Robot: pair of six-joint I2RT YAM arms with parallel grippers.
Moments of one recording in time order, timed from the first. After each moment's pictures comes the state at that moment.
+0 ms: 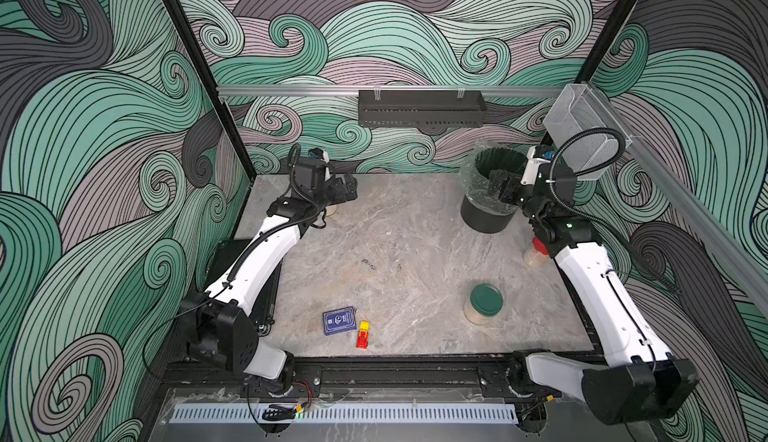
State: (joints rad) left arm -0.31 1.50 1.40 -0.42 0.01 -0.42; right arm 0.06 1.27 1.33 -0.44 0.07 0.24
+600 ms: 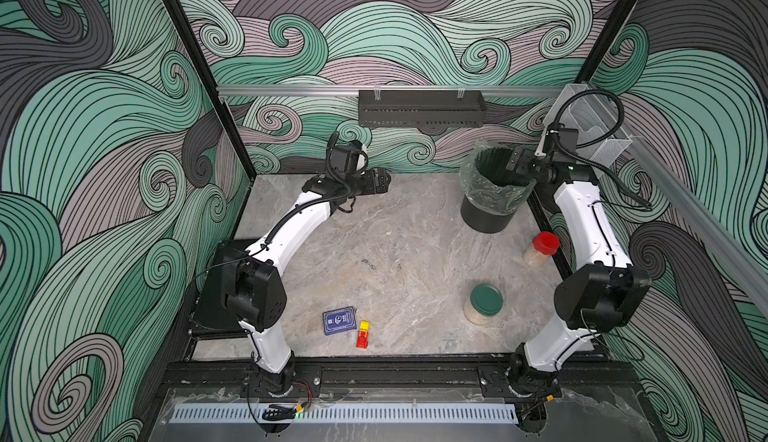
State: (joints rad) left arm -0.41 1.79 1.68 -0.48 0.14 -0.41; right arm -0.11 1.76 1.84 -0.67 0.13 0.19
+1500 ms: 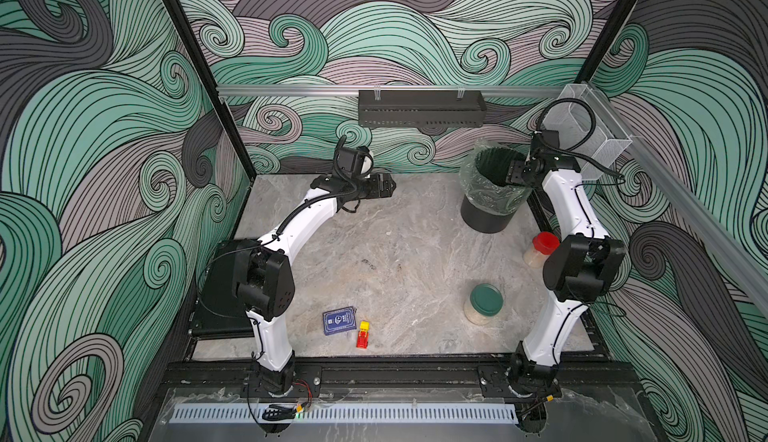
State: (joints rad) left arm -0.42 1.85 1.71 -0.53 0.21 -0.41; right arm -0.12 1.96 1.97 -0.86 0.16 0.13
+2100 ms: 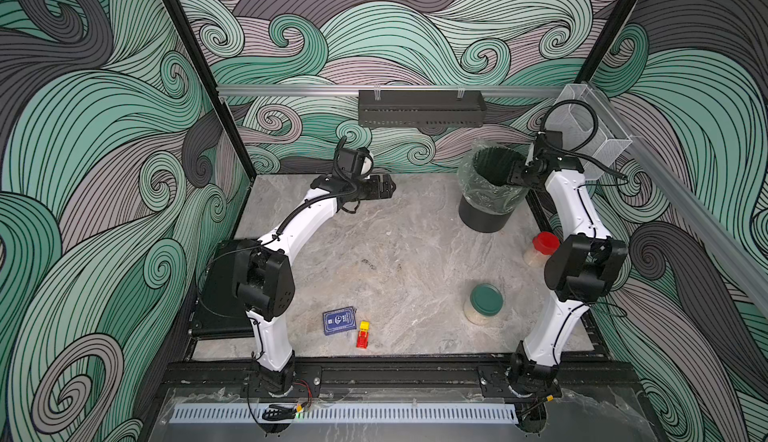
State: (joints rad) left arm -0.42 1.85 1.71 -0.54 0.22 -0.41; right arm -0.13 1.96 1.97 -0.87 0.05 0.13
